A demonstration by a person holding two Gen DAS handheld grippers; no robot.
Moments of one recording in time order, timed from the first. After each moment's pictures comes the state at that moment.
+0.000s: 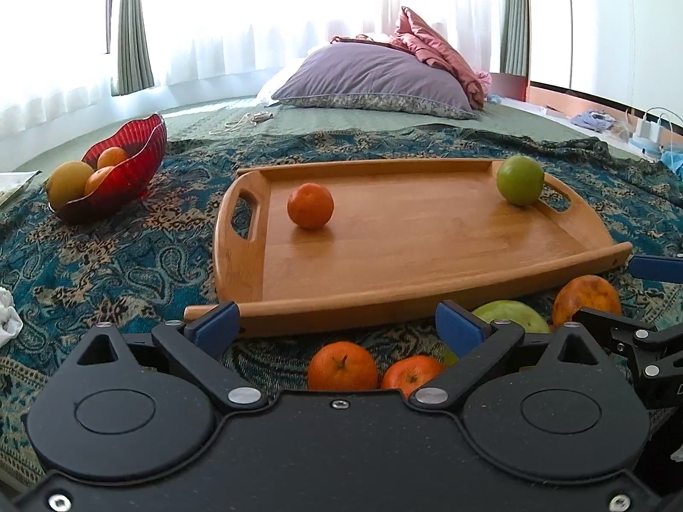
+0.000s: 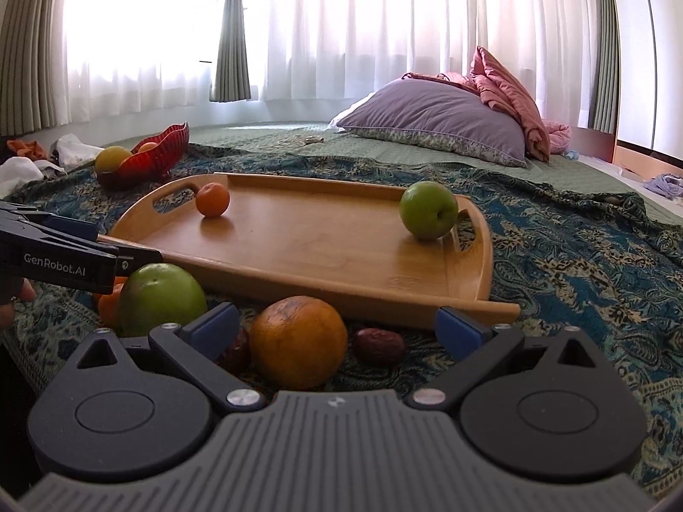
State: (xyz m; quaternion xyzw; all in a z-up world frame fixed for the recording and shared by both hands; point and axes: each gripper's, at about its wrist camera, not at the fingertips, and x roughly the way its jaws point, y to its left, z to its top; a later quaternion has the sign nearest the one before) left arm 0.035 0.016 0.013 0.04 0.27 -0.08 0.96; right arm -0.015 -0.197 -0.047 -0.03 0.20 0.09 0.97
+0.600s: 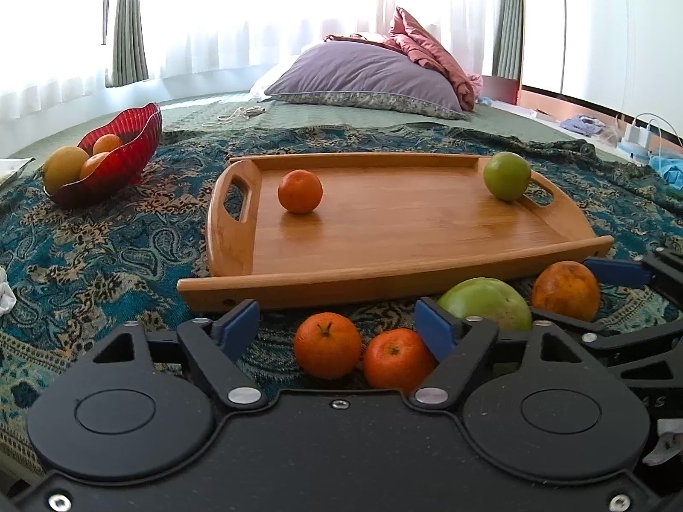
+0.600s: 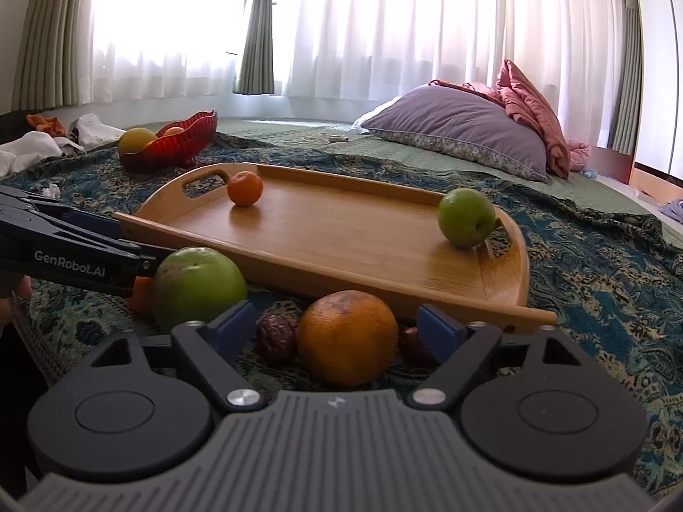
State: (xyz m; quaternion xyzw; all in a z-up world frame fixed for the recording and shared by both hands) left arm 0.017 0.019 0.009 0.02 0.27 -0.10 0.96; right arm -0.019 -0.174 -0.051 -0.07 0.20 0.12 0.97
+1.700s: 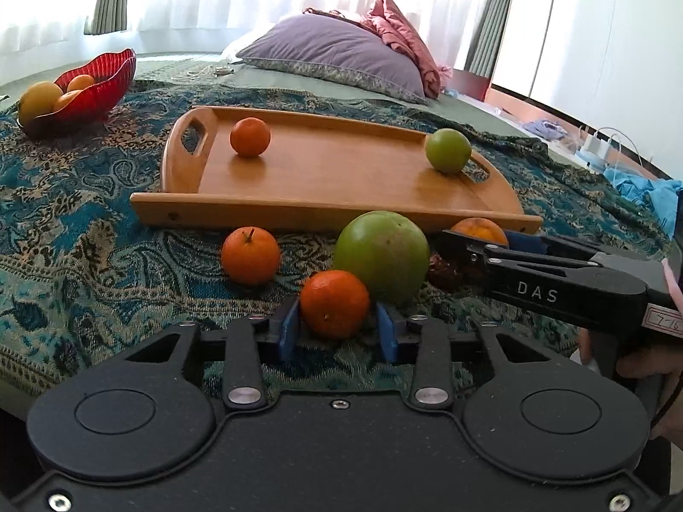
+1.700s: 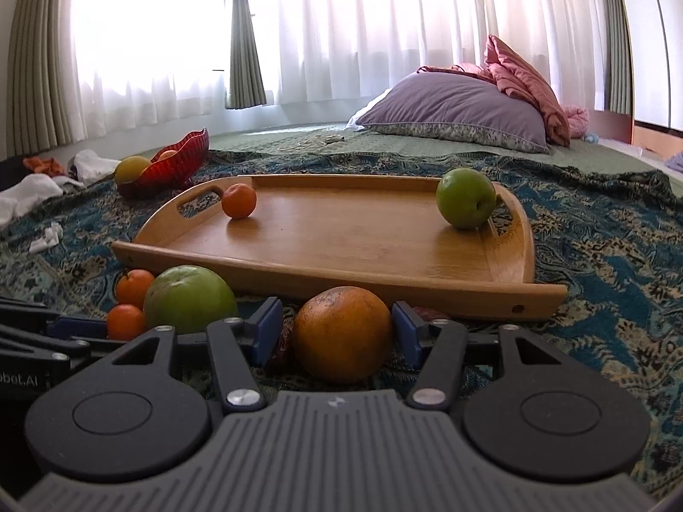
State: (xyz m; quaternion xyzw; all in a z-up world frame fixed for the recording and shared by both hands) left arm -0.027 0.011 0.001 -0.04 0.31 -0.15 0.94; right arm -0.008 -0.189 -0.056 0.01 0.20 0.12 0.97
